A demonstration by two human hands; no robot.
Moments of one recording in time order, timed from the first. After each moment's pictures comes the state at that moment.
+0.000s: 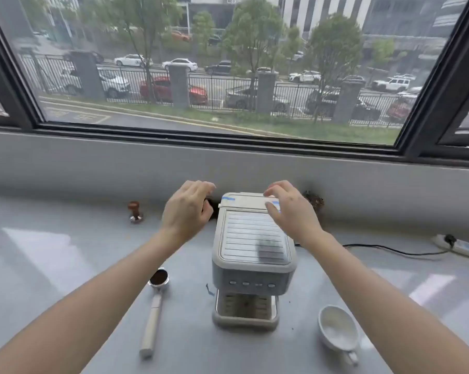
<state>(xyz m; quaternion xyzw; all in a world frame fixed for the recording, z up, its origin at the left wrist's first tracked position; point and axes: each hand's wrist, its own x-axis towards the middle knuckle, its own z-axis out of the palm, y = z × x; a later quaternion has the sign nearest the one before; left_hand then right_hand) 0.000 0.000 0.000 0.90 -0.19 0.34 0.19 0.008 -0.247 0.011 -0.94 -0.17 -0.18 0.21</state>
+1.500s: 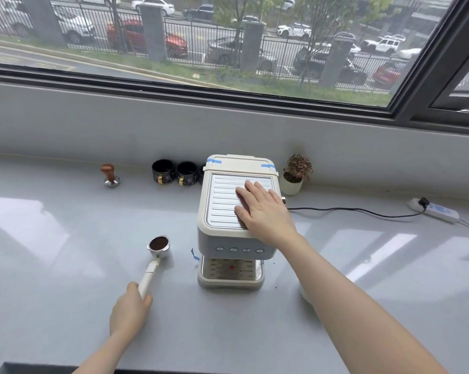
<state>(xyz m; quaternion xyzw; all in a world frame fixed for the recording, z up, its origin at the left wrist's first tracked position) -0.124 0.074 -0.265 0.92 0.27 -0.07 0.29 -0.012 -0.226 -0.074 -0.99 -0.13 -0.02 0.11</state>
